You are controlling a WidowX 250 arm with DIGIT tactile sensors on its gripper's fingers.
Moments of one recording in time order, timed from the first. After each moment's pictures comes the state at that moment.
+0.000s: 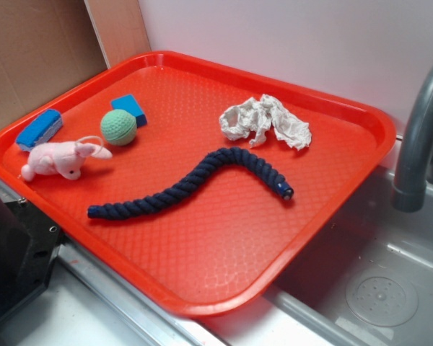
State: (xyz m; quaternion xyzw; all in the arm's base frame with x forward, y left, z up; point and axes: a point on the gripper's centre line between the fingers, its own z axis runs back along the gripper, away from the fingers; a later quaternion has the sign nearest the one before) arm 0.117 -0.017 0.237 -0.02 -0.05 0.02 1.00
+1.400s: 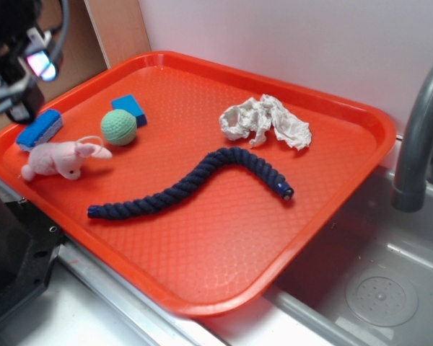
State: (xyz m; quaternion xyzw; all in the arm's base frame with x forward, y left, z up) arm 0.146 0.053 0.093 -0.01 -0.07 -0.37 0.92
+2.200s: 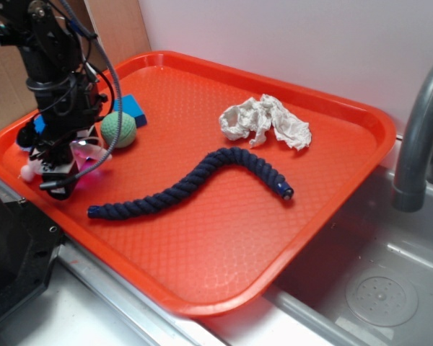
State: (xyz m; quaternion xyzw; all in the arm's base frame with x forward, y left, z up) arm 0.139 0.044 0.020 -0.01 0.03 -0.41 0.91
